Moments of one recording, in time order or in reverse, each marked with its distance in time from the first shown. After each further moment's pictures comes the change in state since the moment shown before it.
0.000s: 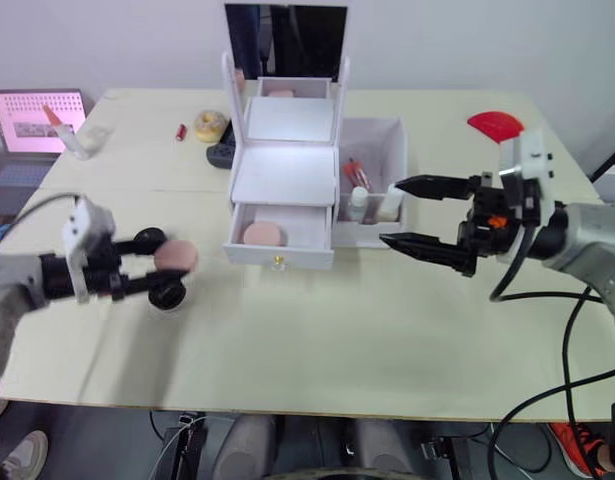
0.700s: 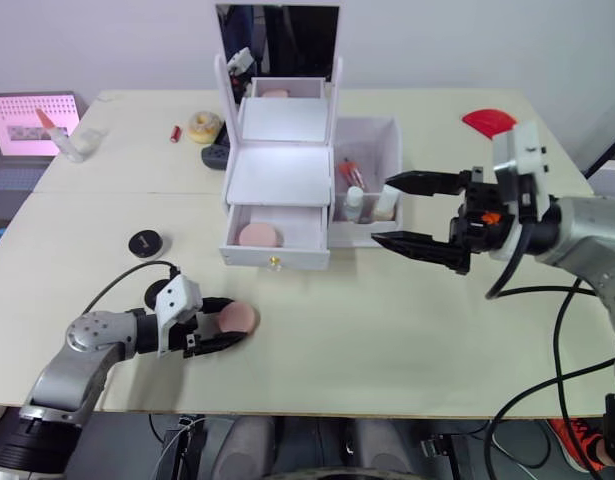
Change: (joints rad) left arm 0.279 -0.238 -0.285 -0.049 0.244 -0.272 0.053; right arm -0.050 0.009 0.034 -0.002 0.026 0.000 -0.001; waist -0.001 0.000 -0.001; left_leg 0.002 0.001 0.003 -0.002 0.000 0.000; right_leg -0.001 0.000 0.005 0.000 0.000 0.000
